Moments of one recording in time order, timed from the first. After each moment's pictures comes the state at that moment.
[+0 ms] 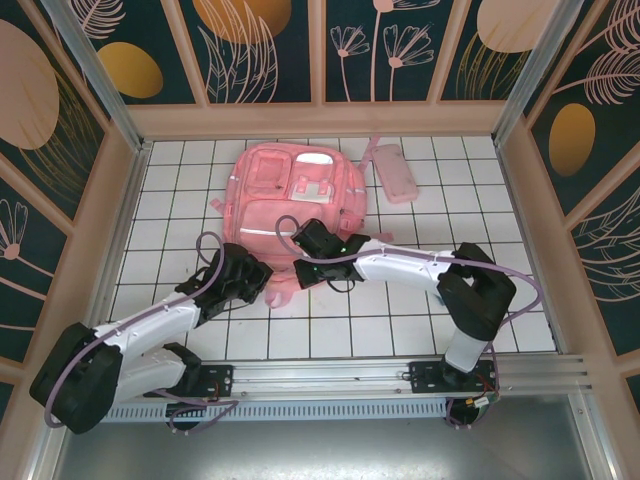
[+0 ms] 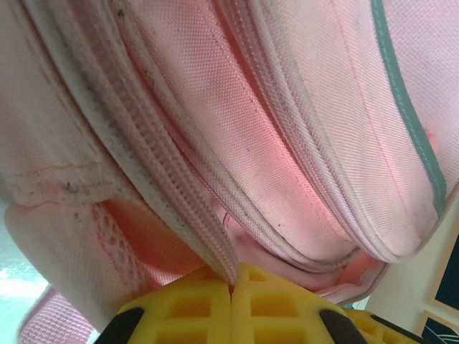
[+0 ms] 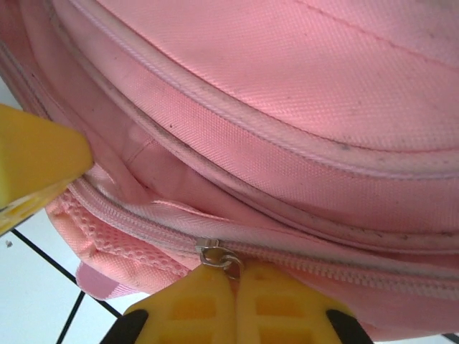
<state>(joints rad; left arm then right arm) -0.58 1.11 0.40 -0.02 0.10 -1.44 0.99 1.72 1.14 -0.43 -0.02 0.50</state>
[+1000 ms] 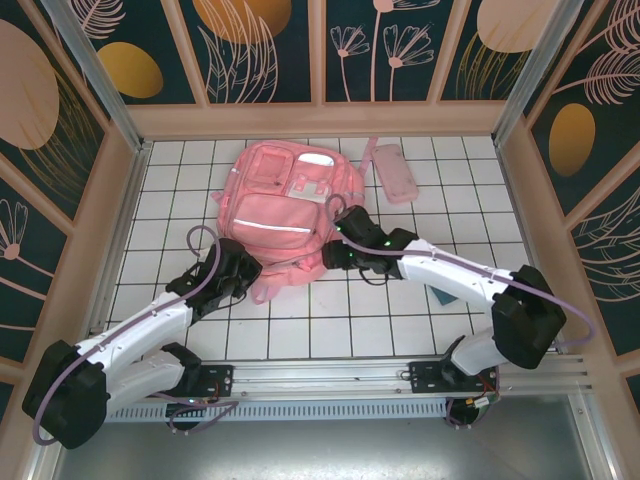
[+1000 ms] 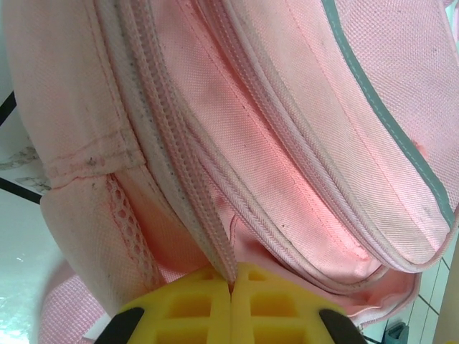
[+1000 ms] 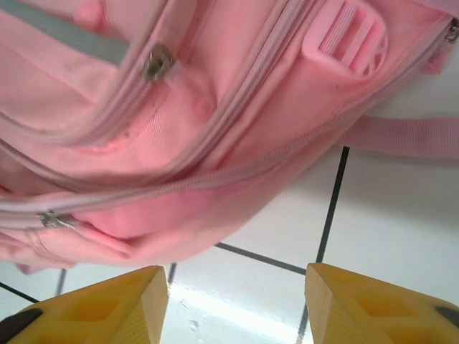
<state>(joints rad) -0.58 1.03 0.49 -0.23 -0.07 -1.28 0.82 1.44 0.99 -0.47 0.03 0.60</state>
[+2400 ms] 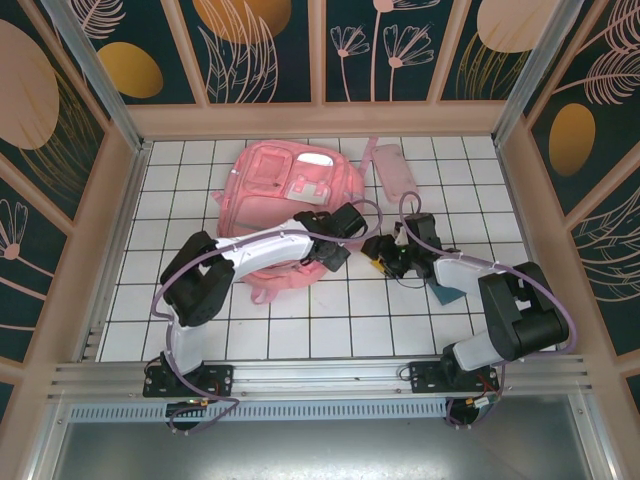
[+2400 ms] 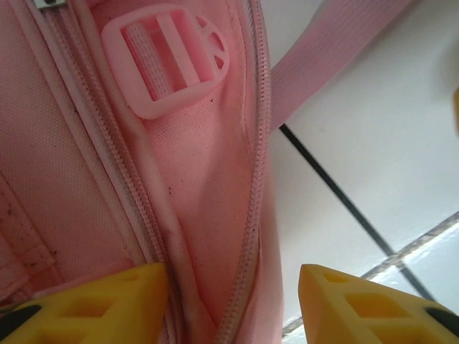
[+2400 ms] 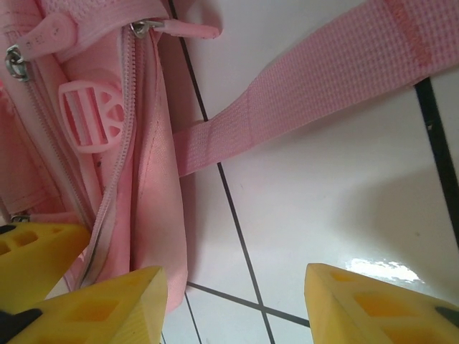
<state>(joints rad) -0.92 1.97 1.48 -0.74 -0.25 -0.16 0.34 1.46 0.56 0.07 -0.54 0.95</state>
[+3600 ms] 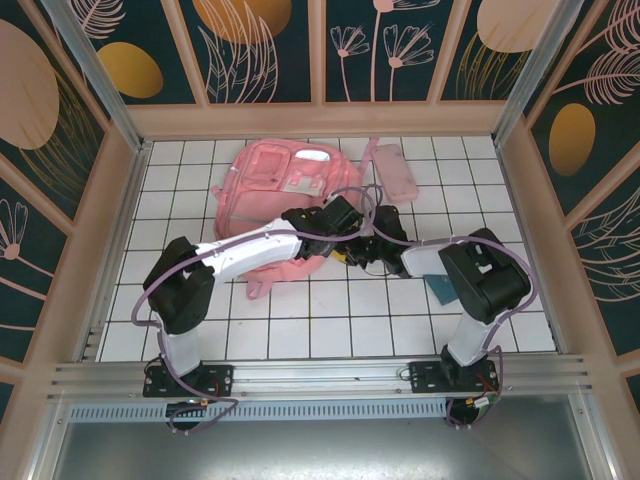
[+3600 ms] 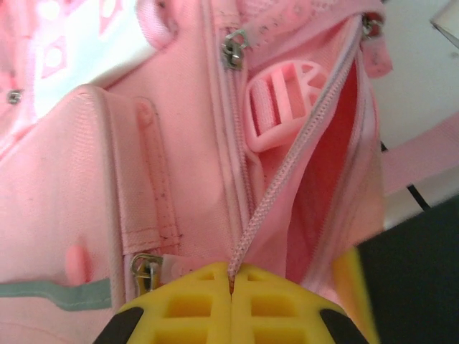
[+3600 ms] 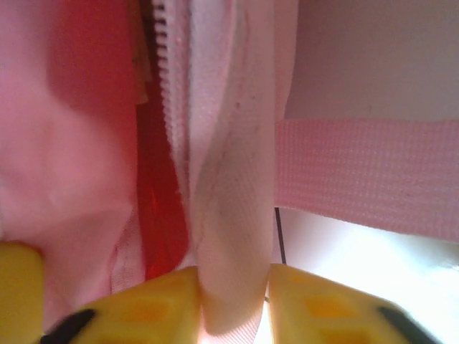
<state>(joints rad) -0.91 1.85 1.44 -0.69 -0.55 -0.22 0.53 1.75 0.70 0.44 -0.63 1.12</state>
